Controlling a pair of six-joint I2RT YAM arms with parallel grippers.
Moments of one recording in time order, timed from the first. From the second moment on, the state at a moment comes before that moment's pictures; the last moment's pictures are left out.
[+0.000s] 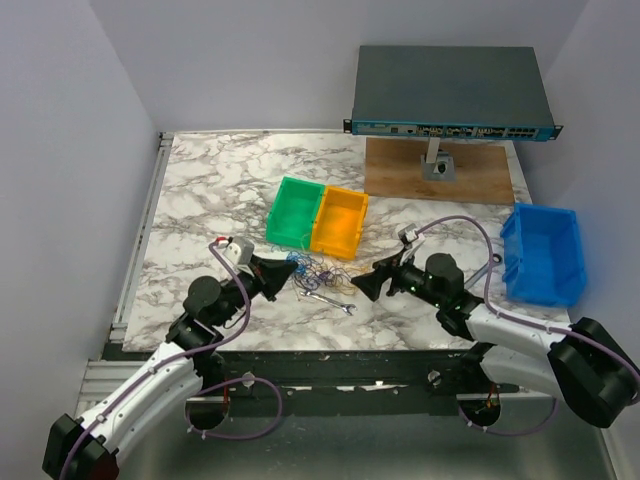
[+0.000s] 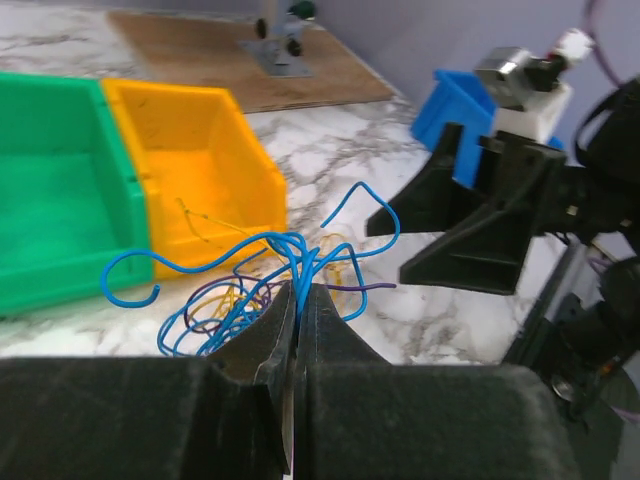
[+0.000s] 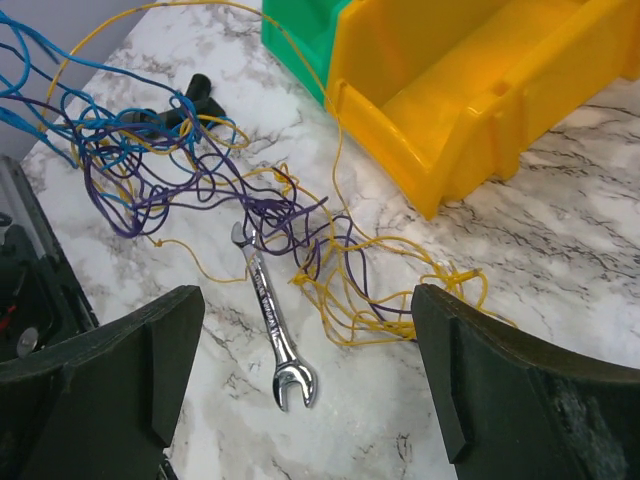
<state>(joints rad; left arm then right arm) -0.59 0.51 0.19 0.35 0.18 -0.42 0.65 1.08 0.24 0.61 -0.22 0.38</state>
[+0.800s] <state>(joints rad) -0.60 0.65 0.18 0.61 0.60 -0.44 0.74 1.22 0.29 0.78 -0.54 0.34</state>
